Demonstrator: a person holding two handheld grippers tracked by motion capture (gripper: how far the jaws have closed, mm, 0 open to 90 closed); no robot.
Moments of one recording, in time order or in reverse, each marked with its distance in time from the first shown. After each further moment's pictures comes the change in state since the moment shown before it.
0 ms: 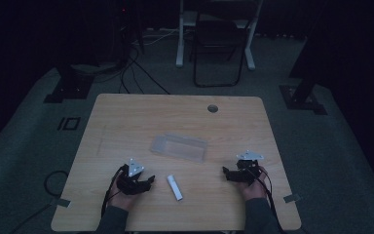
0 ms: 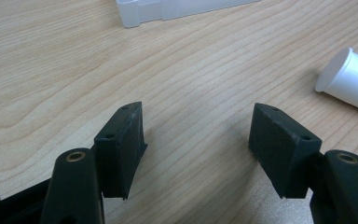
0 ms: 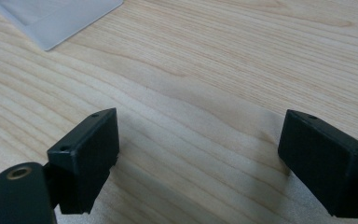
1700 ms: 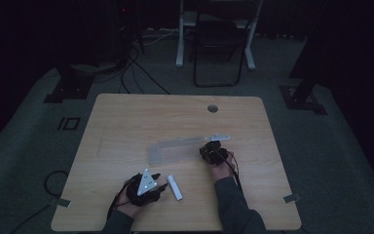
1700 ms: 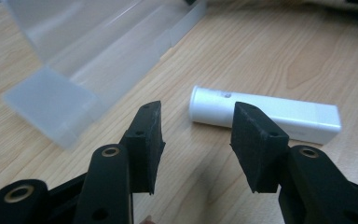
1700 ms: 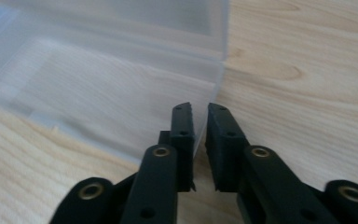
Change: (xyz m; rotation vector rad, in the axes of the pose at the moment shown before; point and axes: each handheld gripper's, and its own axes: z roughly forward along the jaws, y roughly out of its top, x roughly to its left) left arm -0.048 0.005 -0.020 -0.156 -0.137 0.288; right arm 0.068 0.080 0.057 0.020 0.079 0.048
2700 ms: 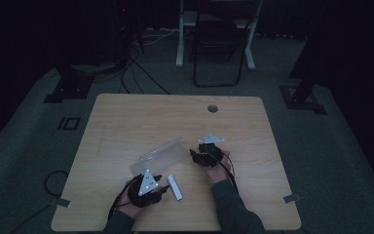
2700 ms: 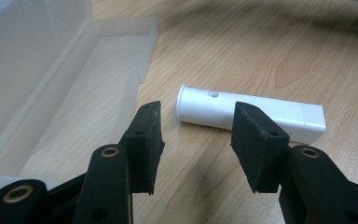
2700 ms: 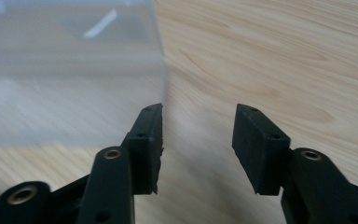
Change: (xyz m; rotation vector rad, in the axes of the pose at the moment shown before) left arm -0.004 0.001 0.002 0.015 -0.027 -0.020; right arm 0.027 0.007 -0.017 -0.074 0.021 -0.107
